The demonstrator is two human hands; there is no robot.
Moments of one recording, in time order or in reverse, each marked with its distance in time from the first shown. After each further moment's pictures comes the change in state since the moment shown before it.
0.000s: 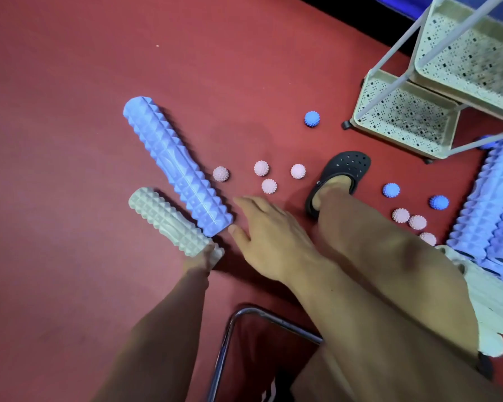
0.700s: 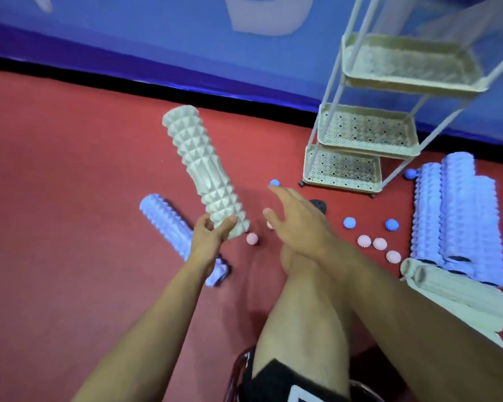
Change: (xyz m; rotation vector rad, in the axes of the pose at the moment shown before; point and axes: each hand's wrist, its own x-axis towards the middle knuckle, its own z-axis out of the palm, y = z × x) left_hand -0.287 0.138 0.046 0.160 -0.442 0.817; right_hand -0.118 0.038 -0.118 0.211 0.440 0.084
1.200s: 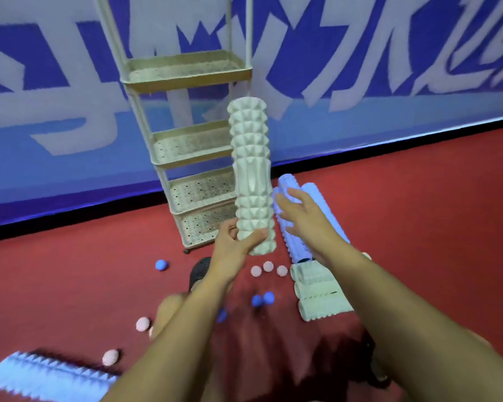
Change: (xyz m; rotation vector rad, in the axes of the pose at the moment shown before) left_hand -0.142 0.064 0.312 0.133 -0.674 0.207; right_hand -0.173 0.153 -0.192 0.933 0.662 0.488
